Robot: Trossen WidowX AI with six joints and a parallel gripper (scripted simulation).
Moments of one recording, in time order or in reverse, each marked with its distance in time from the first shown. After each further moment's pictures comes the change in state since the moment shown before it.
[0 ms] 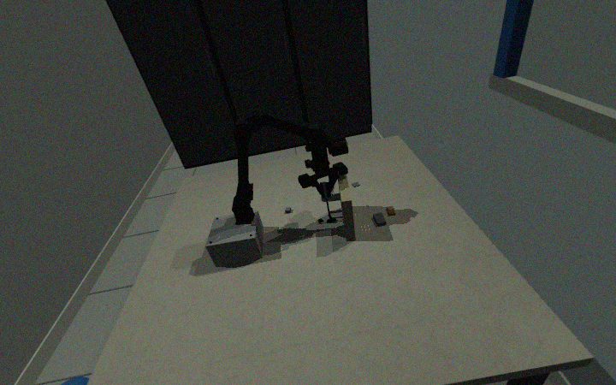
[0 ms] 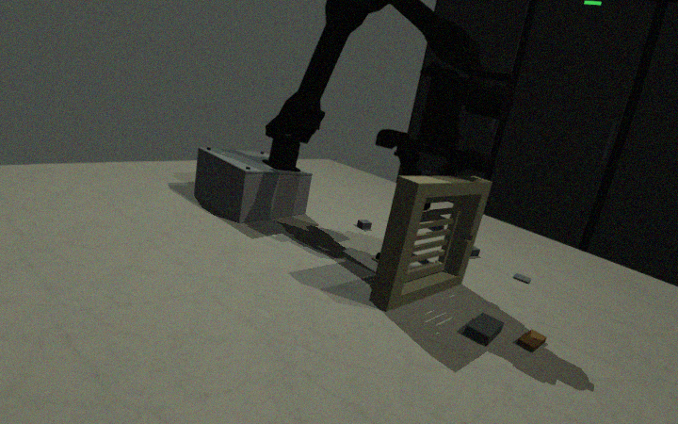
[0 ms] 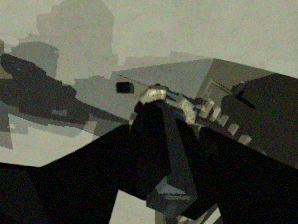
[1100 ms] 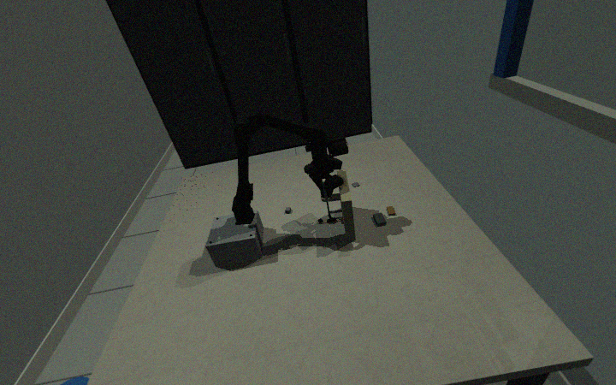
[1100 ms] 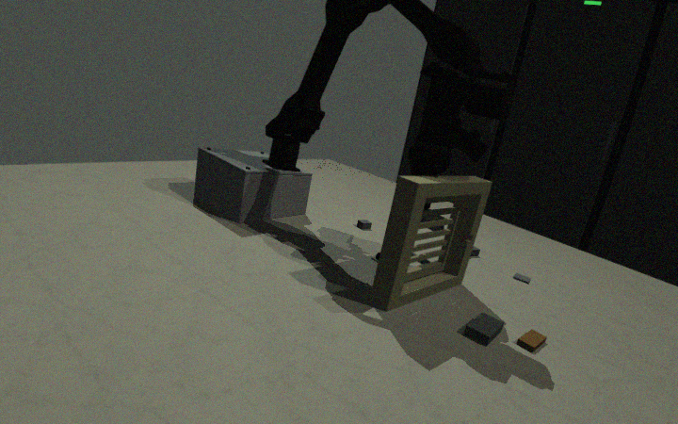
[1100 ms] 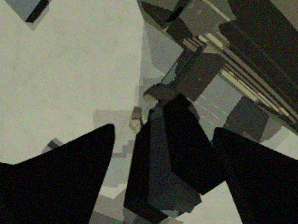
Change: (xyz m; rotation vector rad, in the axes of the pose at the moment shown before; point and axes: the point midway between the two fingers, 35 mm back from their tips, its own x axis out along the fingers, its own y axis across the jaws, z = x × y) arm 0.000 0.000 0.000 1.350 0.000 0.001
